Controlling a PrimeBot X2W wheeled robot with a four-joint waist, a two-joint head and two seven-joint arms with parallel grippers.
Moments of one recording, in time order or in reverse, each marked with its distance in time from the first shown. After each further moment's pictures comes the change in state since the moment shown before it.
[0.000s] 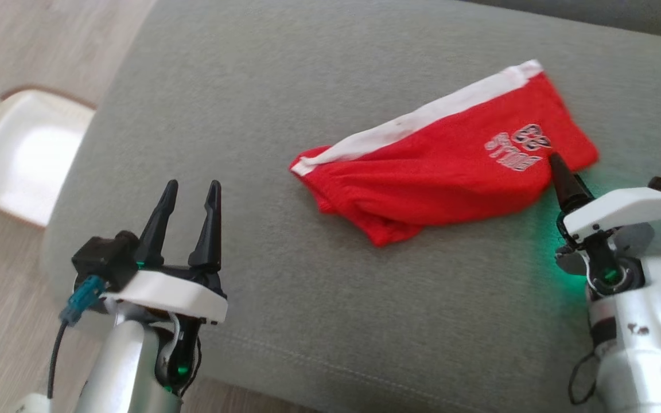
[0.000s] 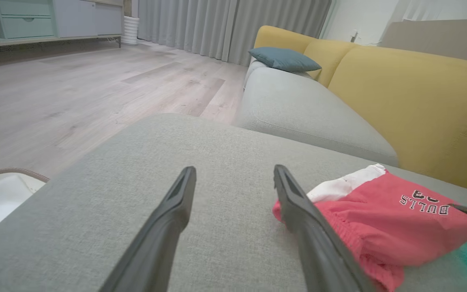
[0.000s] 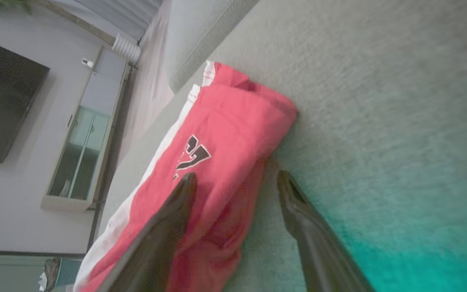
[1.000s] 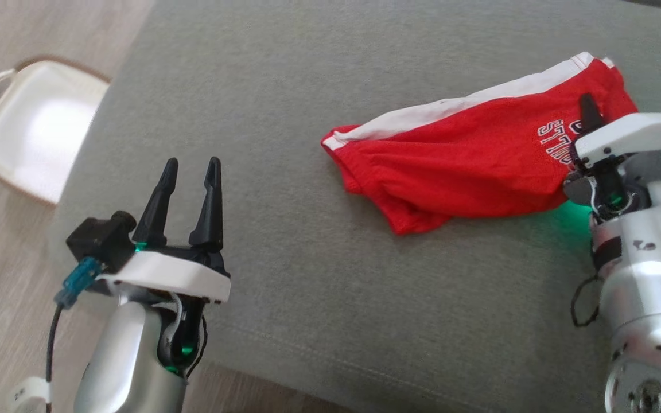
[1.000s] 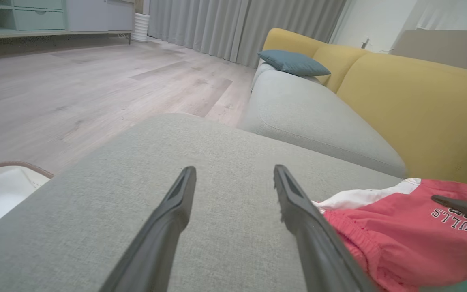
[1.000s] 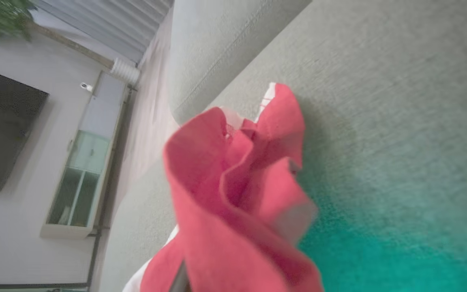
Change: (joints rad) left arm -0.053 -0.011 -0.012 -0.001 -0.061 0.018 0.000; right arm -0.343 -0.016 -0.155 0.345 -0.183 0.000 -0.102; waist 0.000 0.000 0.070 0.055
